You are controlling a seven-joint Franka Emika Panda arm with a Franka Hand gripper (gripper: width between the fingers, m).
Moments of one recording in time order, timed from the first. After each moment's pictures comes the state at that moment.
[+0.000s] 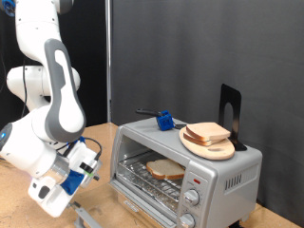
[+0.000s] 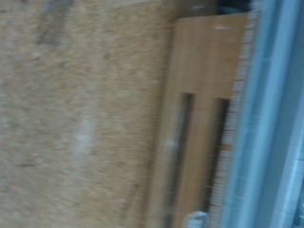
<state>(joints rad) -0.48 0.19 0.12 -2.56 1.01 2.20 -0.52</state>
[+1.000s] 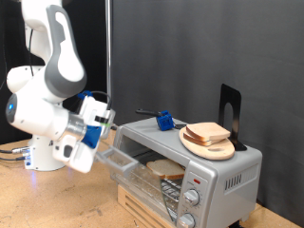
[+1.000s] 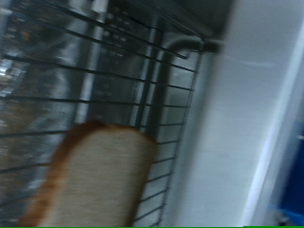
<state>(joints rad) -0.46 -0.12 0.19 -2.64 1.14 1.88 -0.43</state>
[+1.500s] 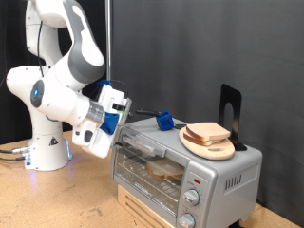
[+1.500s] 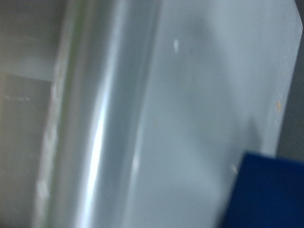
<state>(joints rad) -0.42 -0.25 0.27 -2.70 1.18 1.90 -0.30</state>
